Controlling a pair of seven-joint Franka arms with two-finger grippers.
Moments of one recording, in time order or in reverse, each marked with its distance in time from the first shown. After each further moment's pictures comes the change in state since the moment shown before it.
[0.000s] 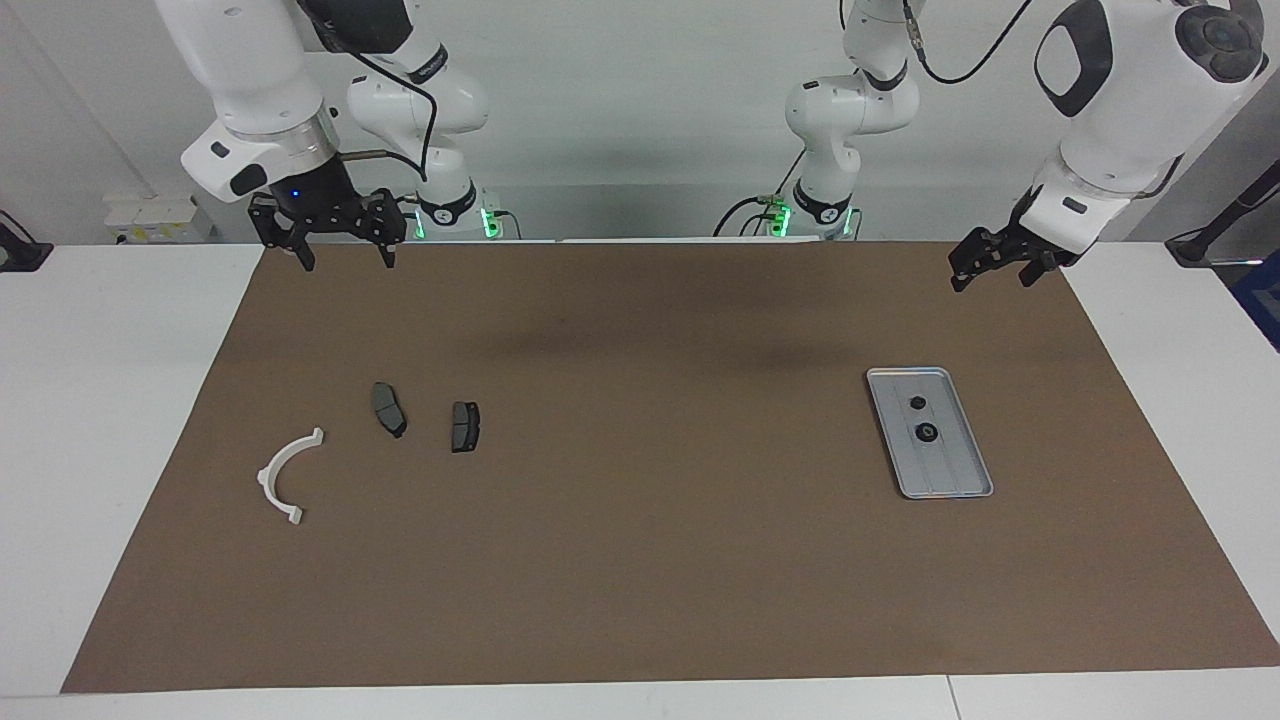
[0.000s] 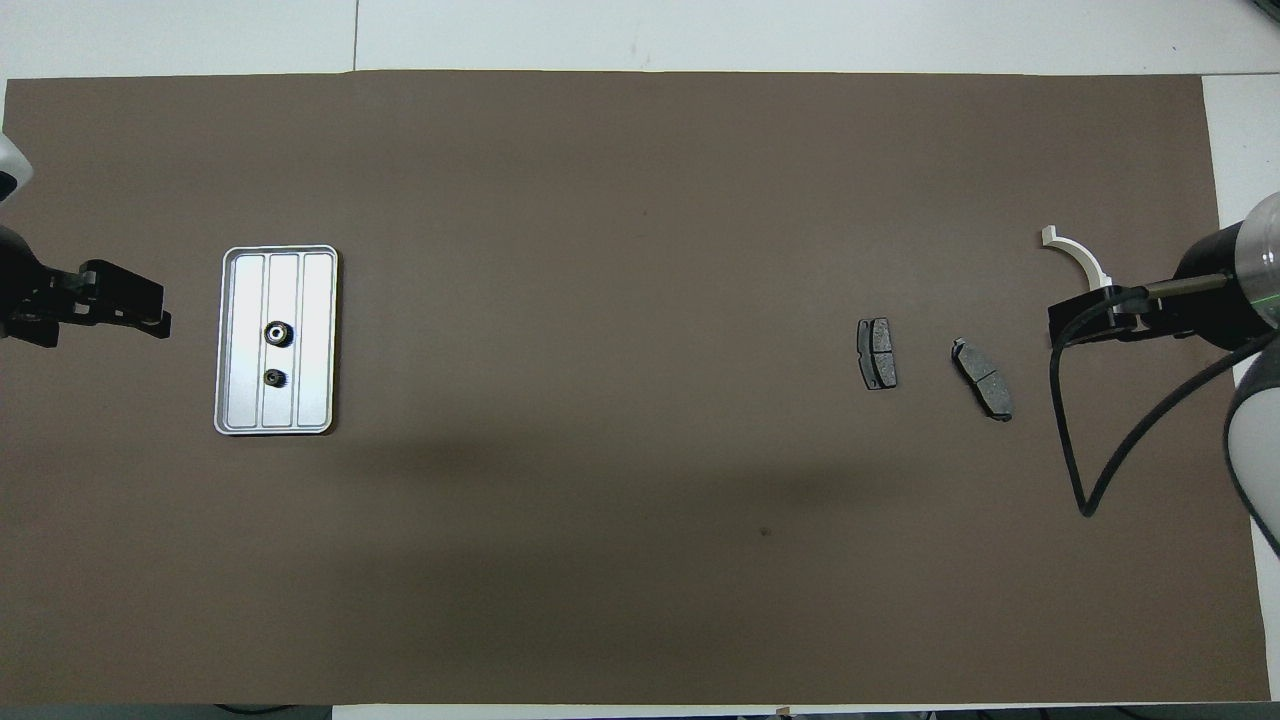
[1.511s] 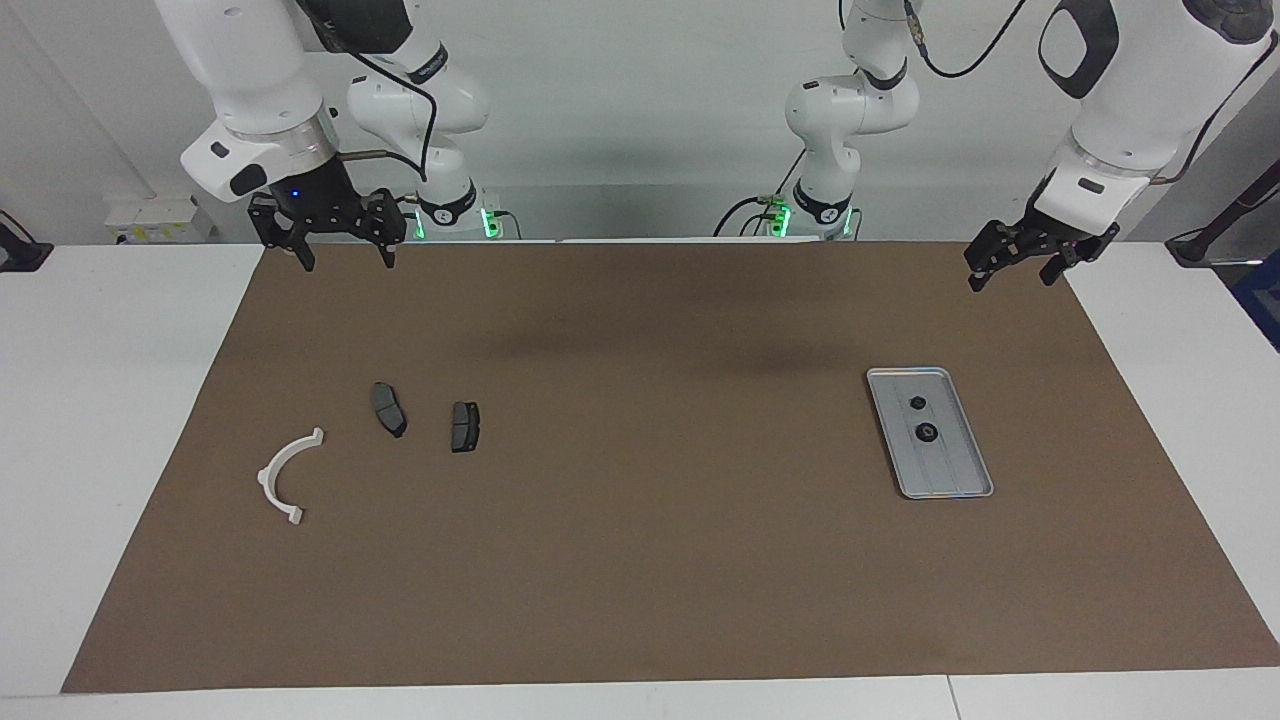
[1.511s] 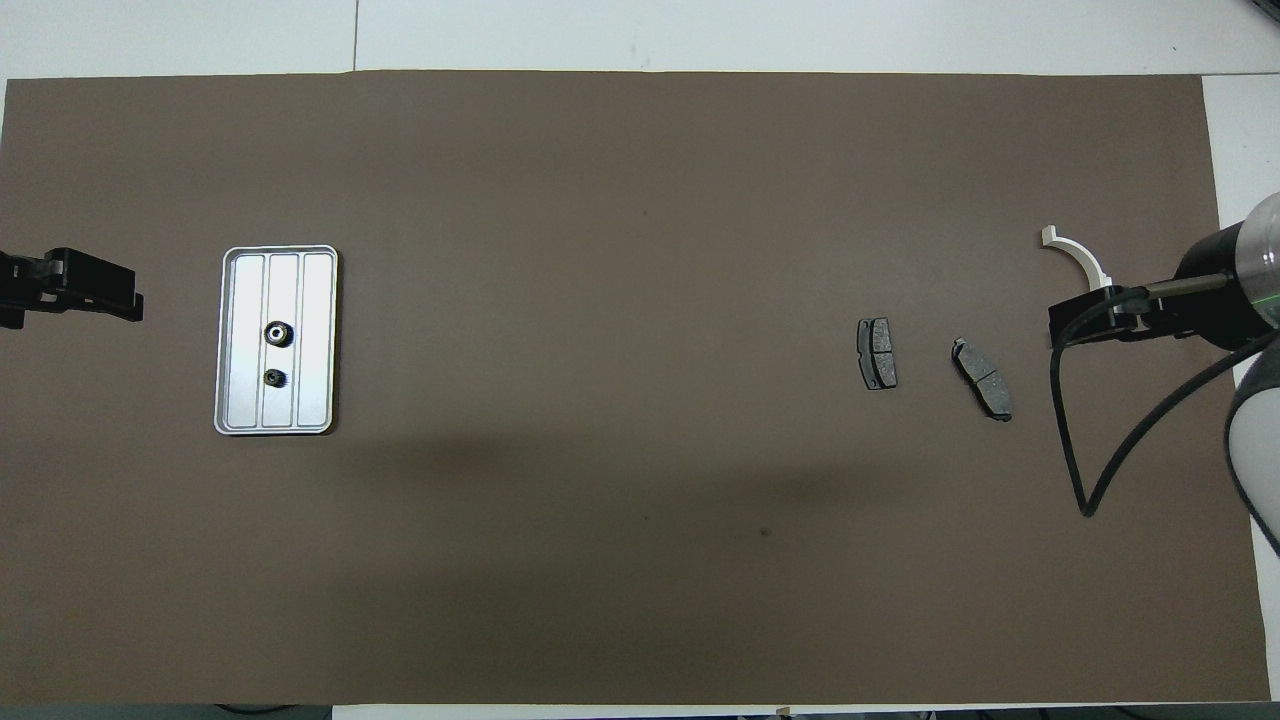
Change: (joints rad) left arm 0.000 -0.047 0.003 -0.009 0.022 0.041 0.006; right arm 0.000 0.000 0.000 0.000 0.000 0.000 0.000
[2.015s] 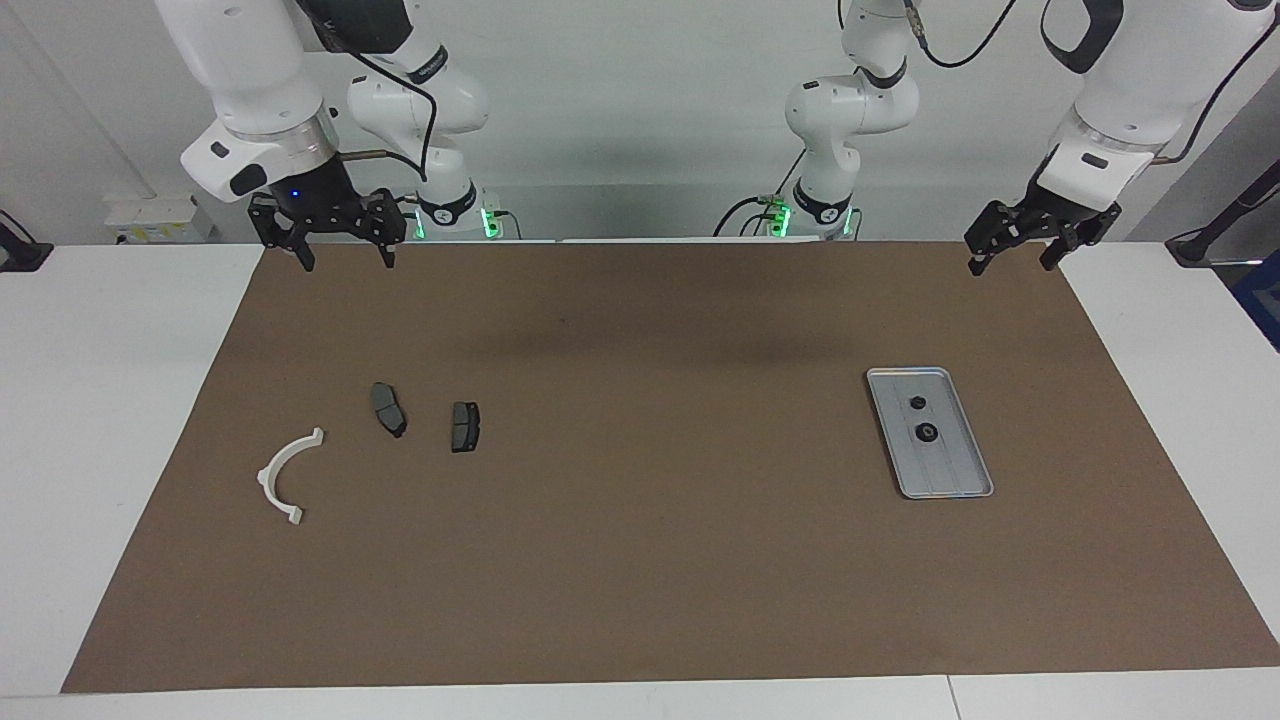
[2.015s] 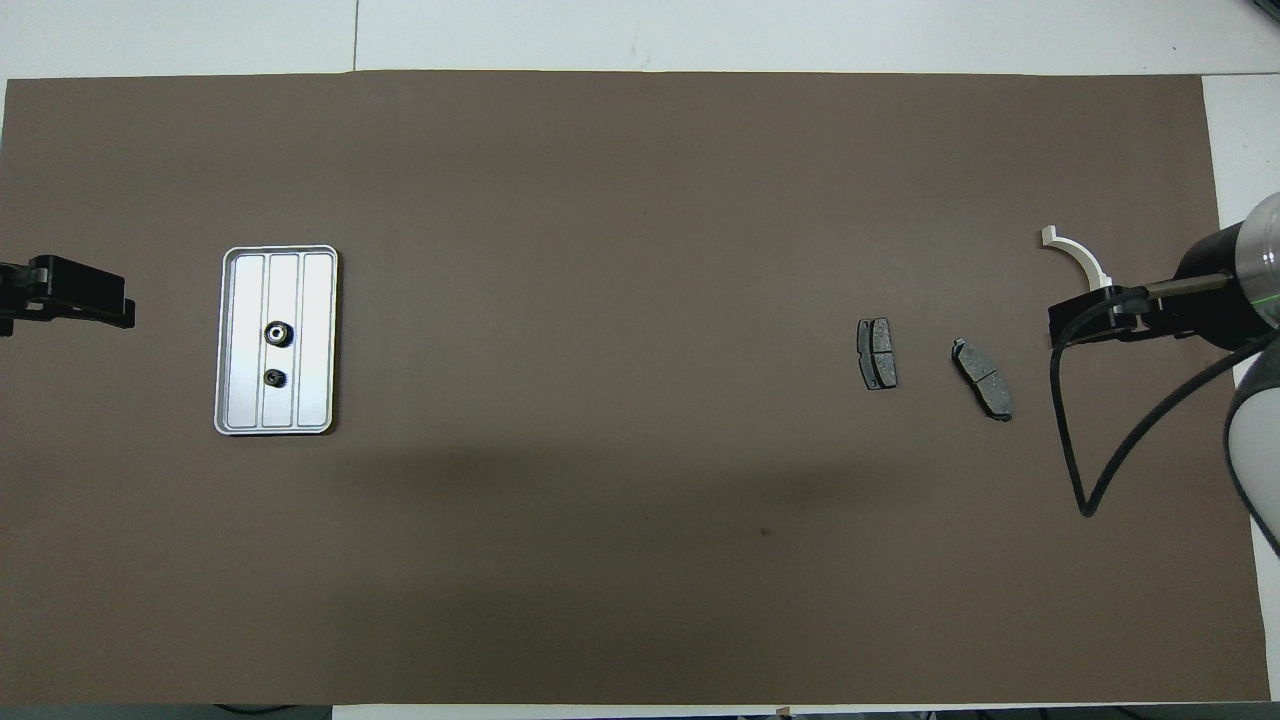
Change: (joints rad) left arm 0.000 -0.018 0.000 0.000 -0.008 -0.011 0.000; right arm 0.000 0.000 0.000 0.000 0.000 0.000 0.000
